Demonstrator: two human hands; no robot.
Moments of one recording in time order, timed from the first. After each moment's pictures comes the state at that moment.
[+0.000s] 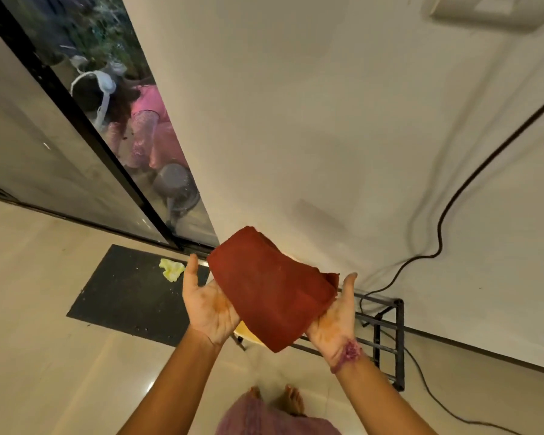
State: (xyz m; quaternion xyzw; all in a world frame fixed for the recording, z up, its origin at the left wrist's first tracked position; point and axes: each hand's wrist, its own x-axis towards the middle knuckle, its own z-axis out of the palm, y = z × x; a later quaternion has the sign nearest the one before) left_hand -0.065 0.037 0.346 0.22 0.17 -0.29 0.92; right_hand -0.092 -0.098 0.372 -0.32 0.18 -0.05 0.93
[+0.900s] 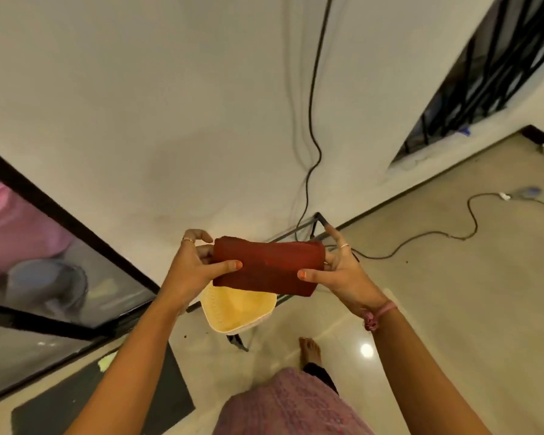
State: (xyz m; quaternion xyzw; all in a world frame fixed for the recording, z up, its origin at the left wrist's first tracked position) left_hand 0.022 0.069 0.380 0.69 -0.31 -0.42 0.51; right_hand -0.227 -0.040 0.376 -0.49 0.40 -0.22 0.74
